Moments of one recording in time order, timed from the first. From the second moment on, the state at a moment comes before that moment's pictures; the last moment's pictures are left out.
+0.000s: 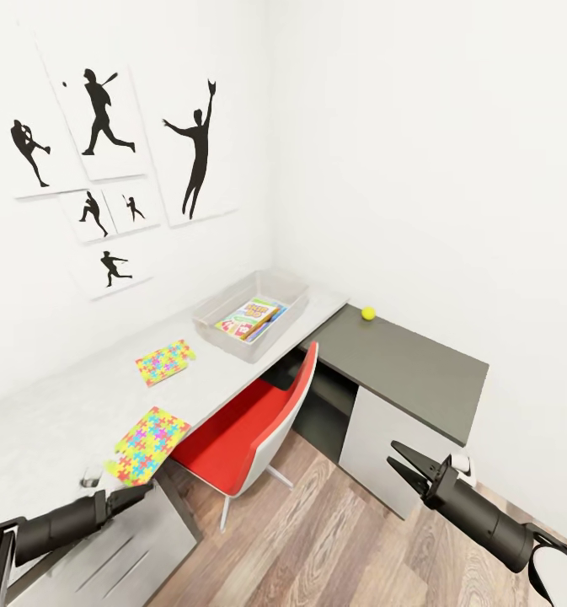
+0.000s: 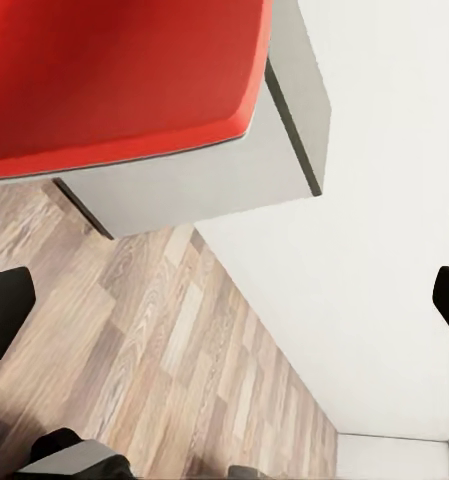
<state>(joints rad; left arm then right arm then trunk) -0.37 0.16 0.70 -1.02 -0.34 0.80 -1.56 -0.04 -0.15 -0.26 -1.60 -1.06 0.89 0.65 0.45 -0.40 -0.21</state>
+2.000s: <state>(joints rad) -0.37 0.12 0.71 -1.00 -0.33 0.80 -1.56 -0.04 -0.15 -0.26 -1.60 -1.06 0.89 0.64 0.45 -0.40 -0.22</state>
